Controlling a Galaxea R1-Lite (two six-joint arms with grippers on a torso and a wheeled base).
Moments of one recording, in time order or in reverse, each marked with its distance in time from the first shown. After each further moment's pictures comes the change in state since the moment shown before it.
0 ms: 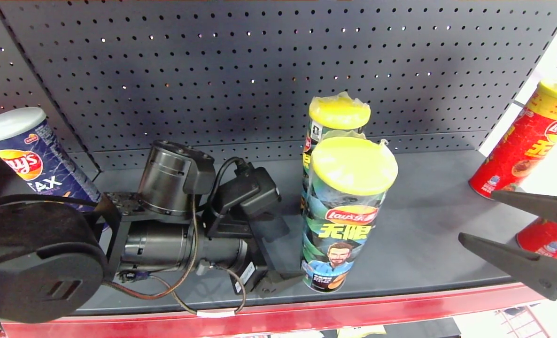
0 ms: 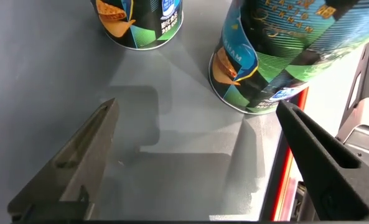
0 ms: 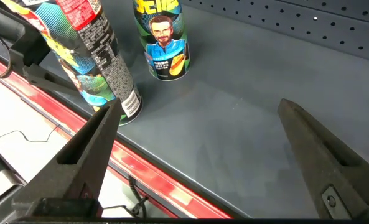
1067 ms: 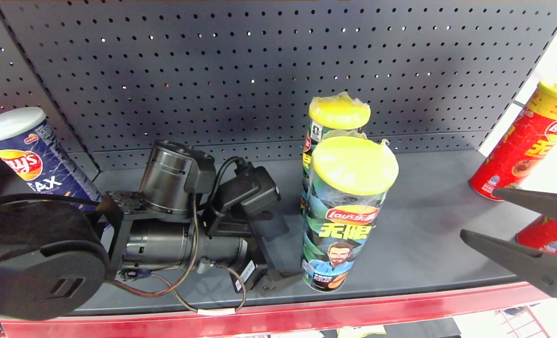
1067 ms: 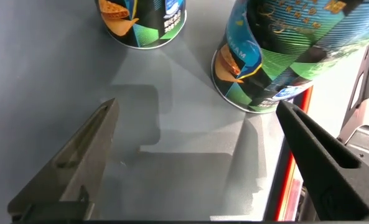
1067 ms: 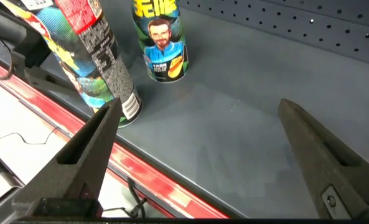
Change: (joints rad) left arm 0.005 0.004 -0.004 0.000 0.002 -0.001; right arm 0.000 -0.003 -0.005 -0.001 -0.007 0.000
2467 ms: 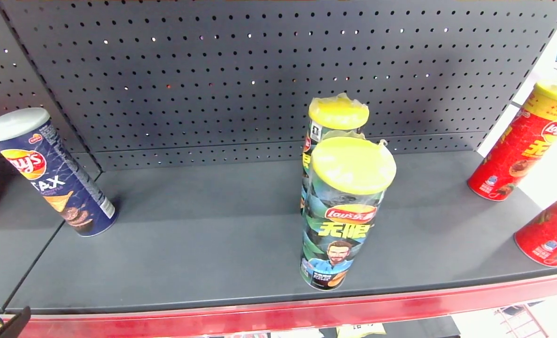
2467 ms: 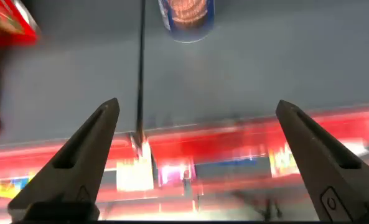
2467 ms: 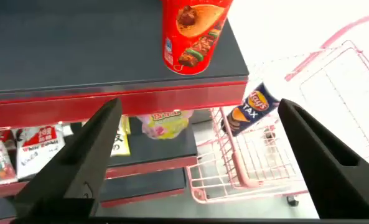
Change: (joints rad) left arm 0.819 -1.169 0.556 0.330 0.260 -0.160; right arm -0.478 -0.594 0.049 0.582 -0.301 -0.017
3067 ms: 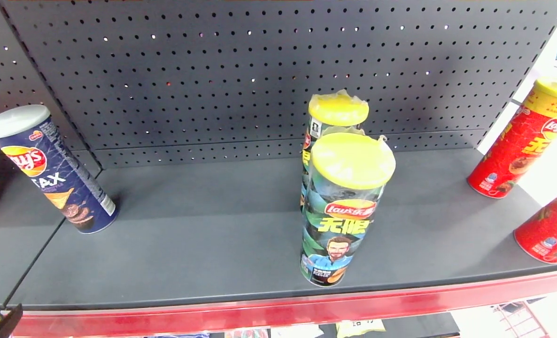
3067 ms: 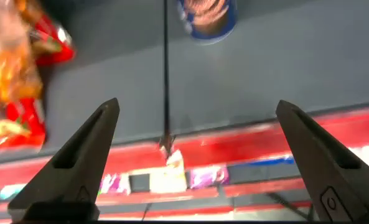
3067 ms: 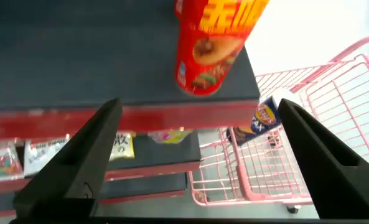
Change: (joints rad) left arm 0.001 0.001 -0.006 -0.018 0.077 0.144; right arm -0.018 0.166 -0.052 -0.104 0.048 -0.031
